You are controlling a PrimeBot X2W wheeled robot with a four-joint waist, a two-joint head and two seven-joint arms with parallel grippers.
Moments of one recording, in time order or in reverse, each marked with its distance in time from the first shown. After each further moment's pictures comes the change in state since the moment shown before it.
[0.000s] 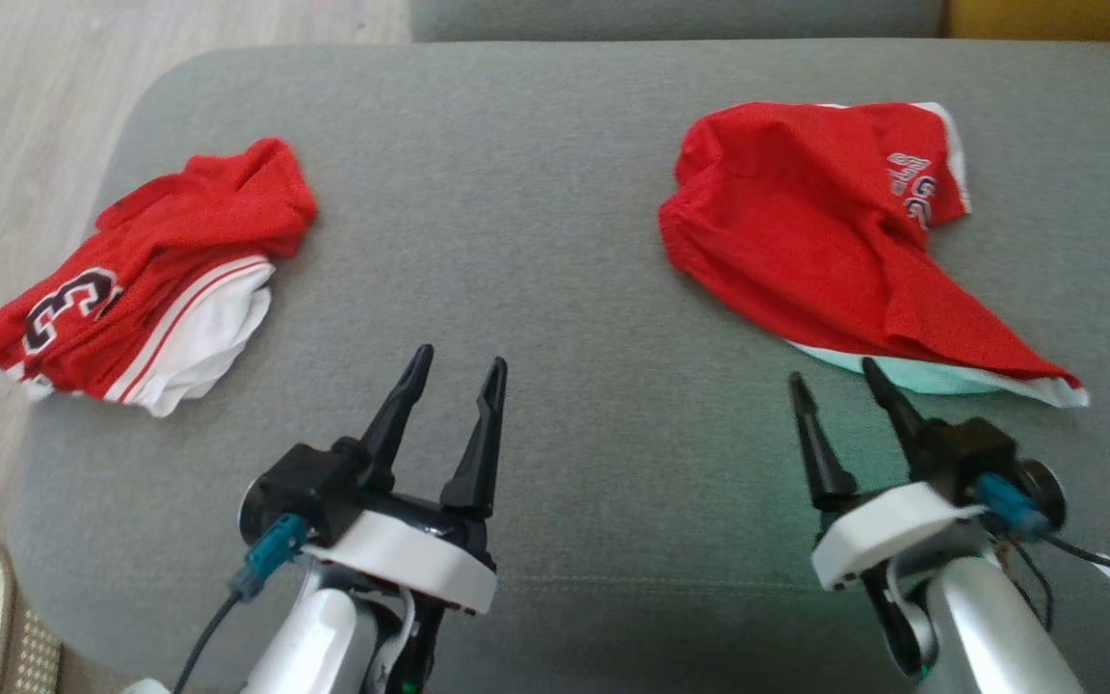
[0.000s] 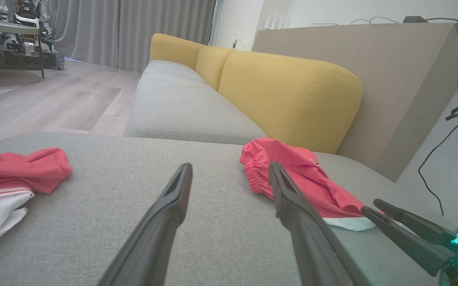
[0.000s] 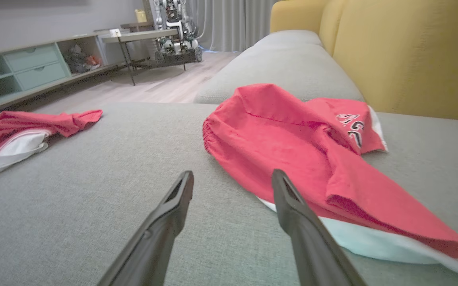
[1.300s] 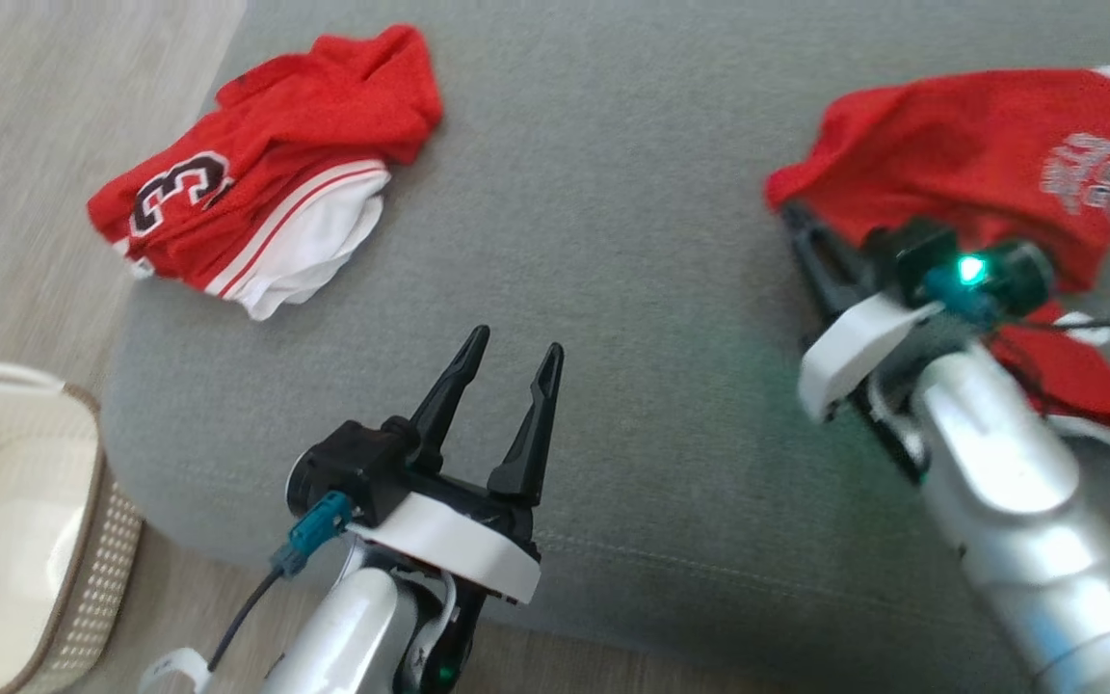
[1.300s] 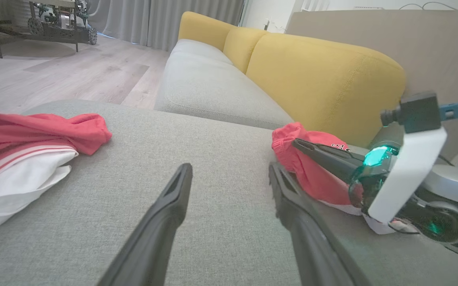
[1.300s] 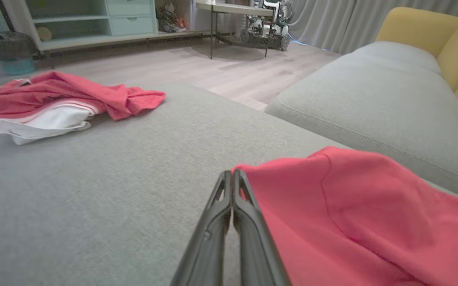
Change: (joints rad) left arm -0.066 0.000 -0.110 0.000 -0.052 0.027 0.000; right arm -0.483 -0.141 0.305 0.339 0.047 0.000 0.000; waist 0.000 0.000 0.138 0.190
